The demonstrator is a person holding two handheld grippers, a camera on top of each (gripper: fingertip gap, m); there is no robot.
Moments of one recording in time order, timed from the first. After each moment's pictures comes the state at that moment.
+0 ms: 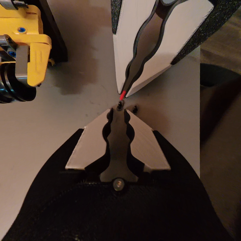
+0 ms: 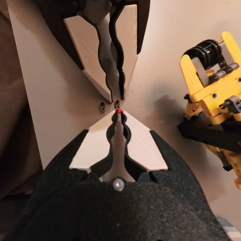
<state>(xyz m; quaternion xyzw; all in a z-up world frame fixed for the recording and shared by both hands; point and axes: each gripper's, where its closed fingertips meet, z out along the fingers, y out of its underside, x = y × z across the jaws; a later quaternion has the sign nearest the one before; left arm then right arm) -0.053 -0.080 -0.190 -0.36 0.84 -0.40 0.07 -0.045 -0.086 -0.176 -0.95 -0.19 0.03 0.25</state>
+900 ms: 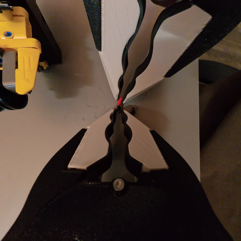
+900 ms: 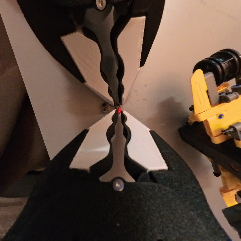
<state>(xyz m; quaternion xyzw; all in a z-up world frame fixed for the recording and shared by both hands) -0.054 -0.087 -0.192 -0.35 0.85 -0.40 0.07 -0.048 -0.085 -0.180 -0.97 -0.21 0.03 0.15</state>
